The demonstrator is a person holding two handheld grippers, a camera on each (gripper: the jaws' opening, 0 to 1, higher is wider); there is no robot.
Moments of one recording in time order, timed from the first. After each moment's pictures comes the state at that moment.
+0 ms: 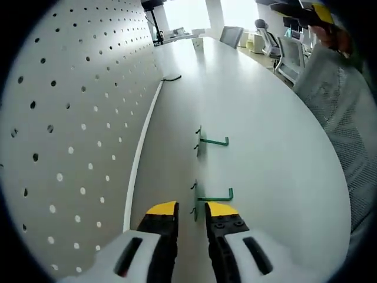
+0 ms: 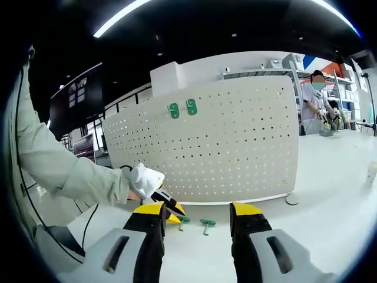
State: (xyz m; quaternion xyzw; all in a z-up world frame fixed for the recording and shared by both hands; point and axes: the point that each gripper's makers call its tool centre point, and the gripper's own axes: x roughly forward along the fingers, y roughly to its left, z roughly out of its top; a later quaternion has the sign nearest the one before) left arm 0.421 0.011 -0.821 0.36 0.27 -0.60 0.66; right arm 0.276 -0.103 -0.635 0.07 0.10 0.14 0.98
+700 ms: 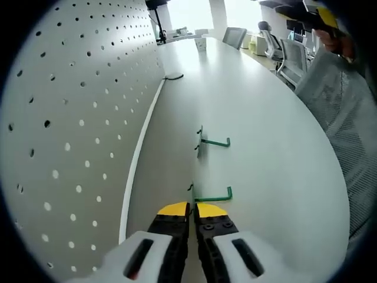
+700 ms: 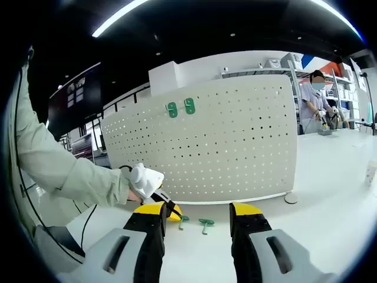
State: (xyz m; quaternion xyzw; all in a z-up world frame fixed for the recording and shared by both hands) left arm 0.421 0.009 -0.825 0.35 0.28 -0.60 0.67; right arm 0.275 -0.103 -0.635 0.07 0.10 0.13 0.98
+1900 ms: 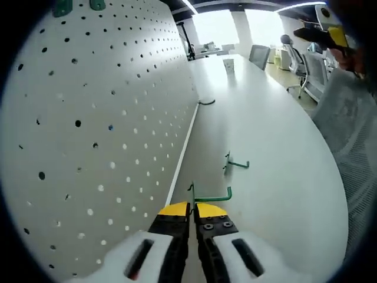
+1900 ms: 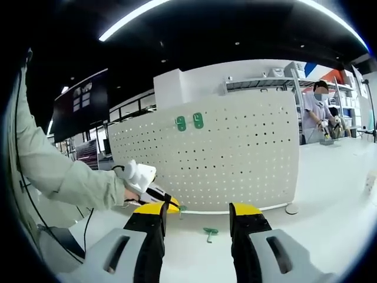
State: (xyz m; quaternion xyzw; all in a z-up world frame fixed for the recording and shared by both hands) left arm 0.439 0.028 -0.755 0.32 0.21 -0.53 0.75; right arm 0.263 -0.095 -0.605 0.06 0.07 0.14 0.99
